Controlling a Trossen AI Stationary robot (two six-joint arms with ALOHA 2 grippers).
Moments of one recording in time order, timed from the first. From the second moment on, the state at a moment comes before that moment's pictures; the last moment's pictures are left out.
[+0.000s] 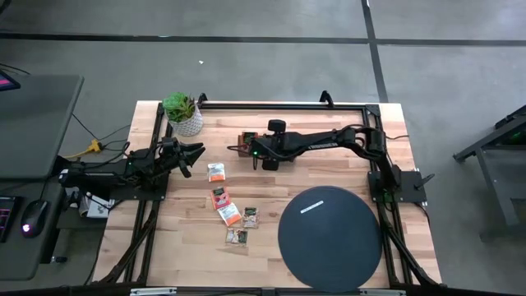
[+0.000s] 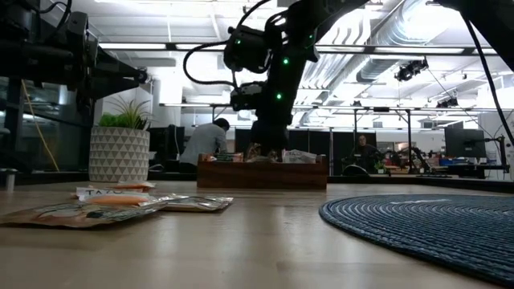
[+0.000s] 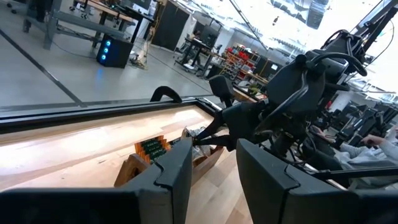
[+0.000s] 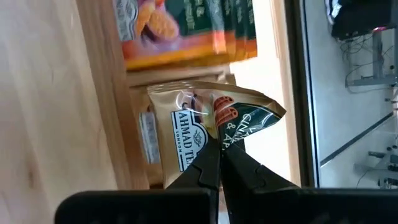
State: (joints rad) left arm 0.01 0.01 0.03 0.05 -0.48 -0.44; right arm -0.15 2.11 1.59 -0.65 0.59 -0.15
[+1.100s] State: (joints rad) left arm 0.01 0.01 0.03 0.05 -0.48 -0.44; right arm -0.15 2.10 1.59 -0.62 0.55 -0.22
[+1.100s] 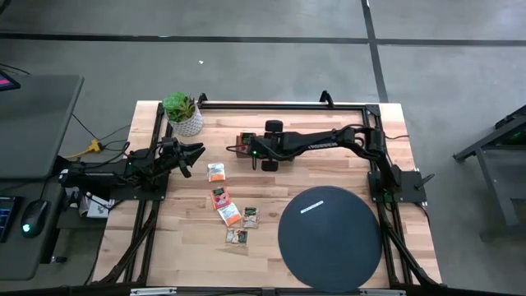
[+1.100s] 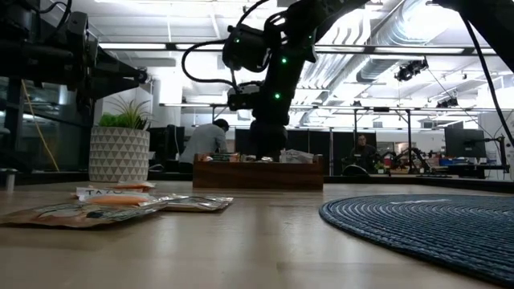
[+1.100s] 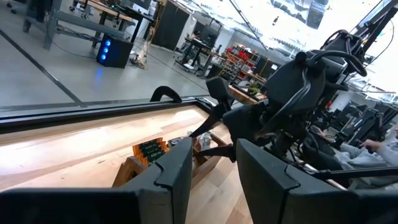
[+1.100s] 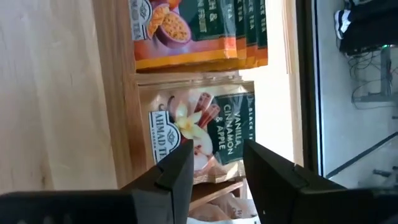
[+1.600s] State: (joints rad) left arm 0.01 0.01 0.03 0.05 -0.48 -0.44; right arm -0.11 2.10 1.78 -0.75 0.24 -0.23
